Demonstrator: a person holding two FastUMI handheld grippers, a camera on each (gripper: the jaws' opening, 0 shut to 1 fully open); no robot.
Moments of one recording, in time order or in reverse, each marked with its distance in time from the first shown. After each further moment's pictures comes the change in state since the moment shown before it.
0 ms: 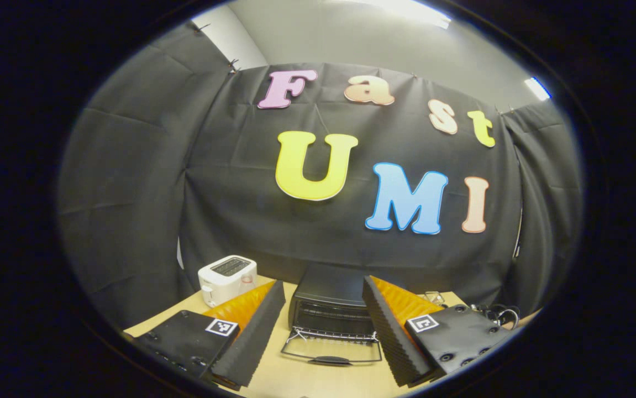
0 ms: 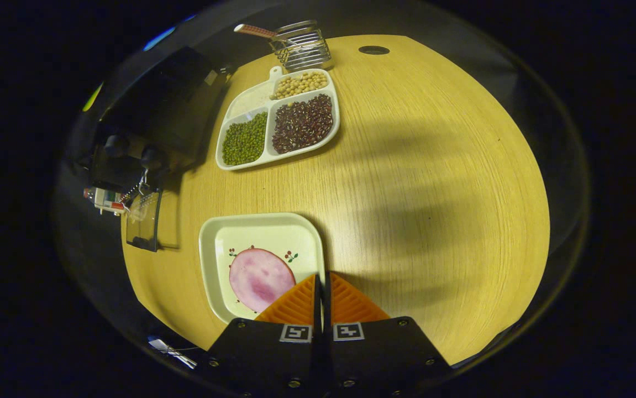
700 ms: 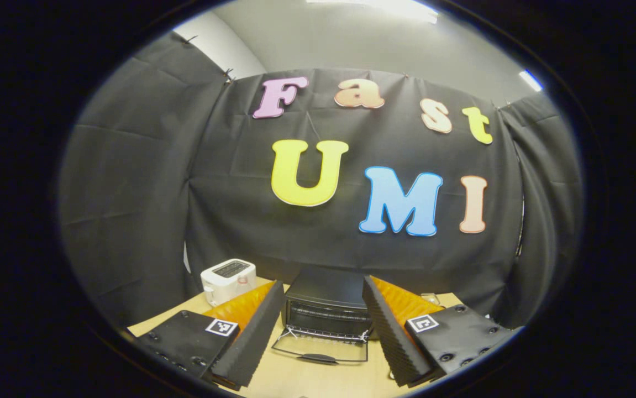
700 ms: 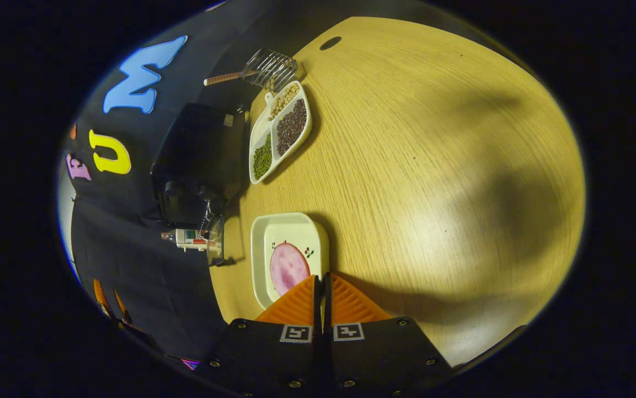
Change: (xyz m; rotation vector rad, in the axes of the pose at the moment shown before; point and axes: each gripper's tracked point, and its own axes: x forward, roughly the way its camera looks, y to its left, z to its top) left arm -0.026 -0.052 0.017 0.037 -0.014 0.039; right arm -0.006 0.007 -0.024 0.248 -0.074 0.467
